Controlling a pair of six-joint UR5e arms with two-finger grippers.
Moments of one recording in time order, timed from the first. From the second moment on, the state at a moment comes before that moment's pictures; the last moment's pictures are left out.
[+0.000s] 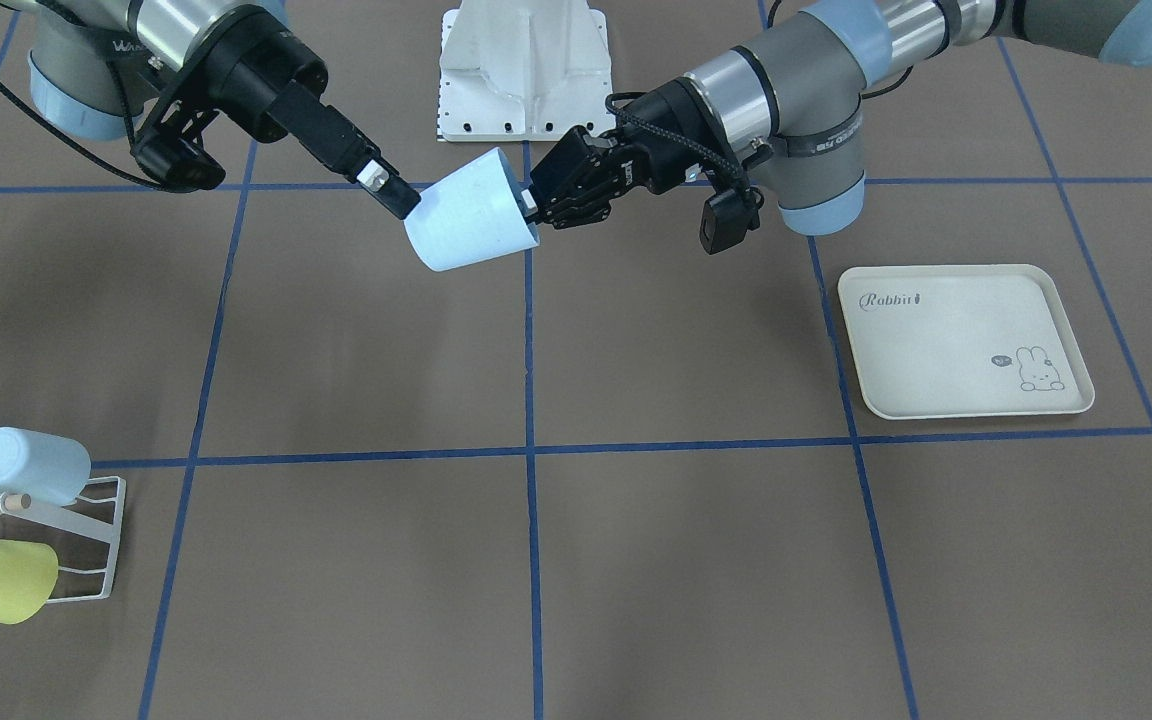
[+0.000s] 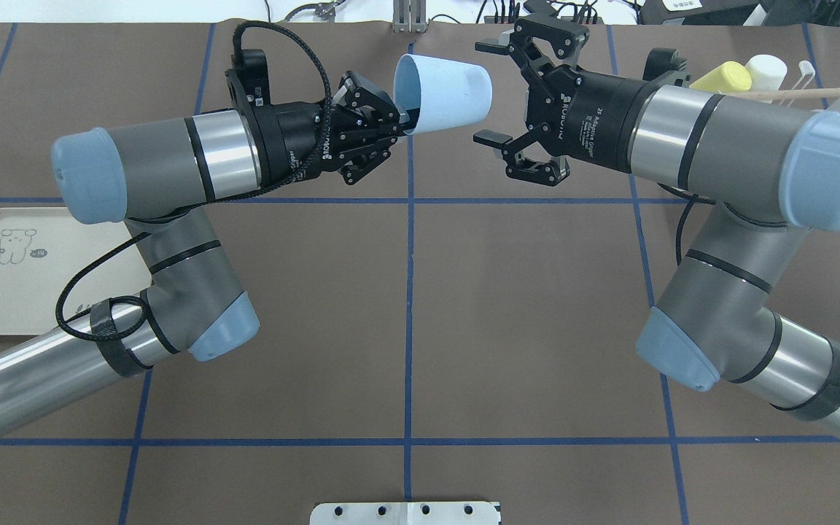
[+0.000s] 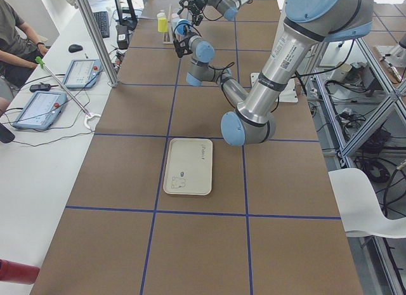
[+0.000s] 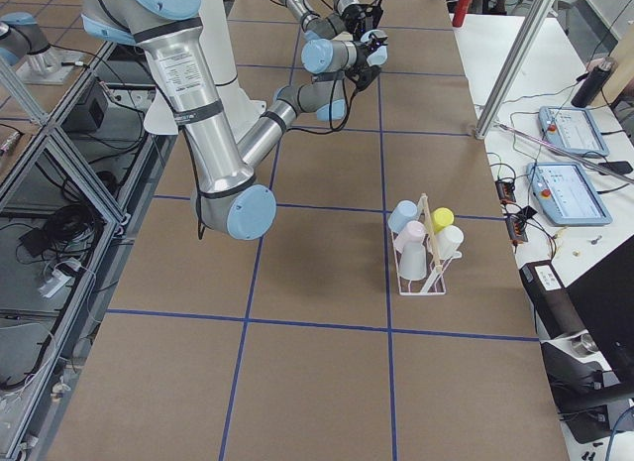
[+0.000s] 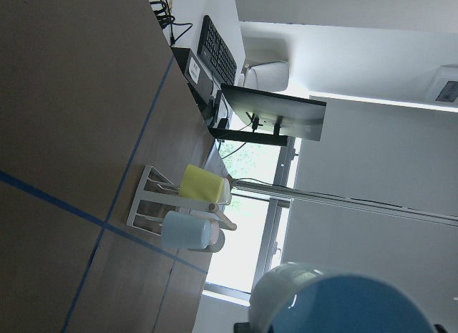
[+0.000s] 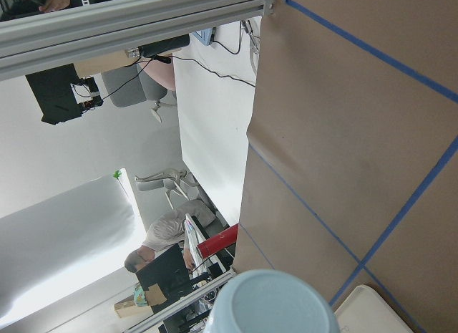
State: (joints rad) left arm -0.65 -2.22 -1.54 -3.03 -1.74 -2.14; right arm 0.70 -1.15 1.89 -0.51 1.65 2.47
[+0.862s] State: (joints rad) left arm -0.64 -2.24 -1.52 -3.11 -1.74 -2.18; right arm 0.70 -1.15 1.89 -0.50 1.62 2.58
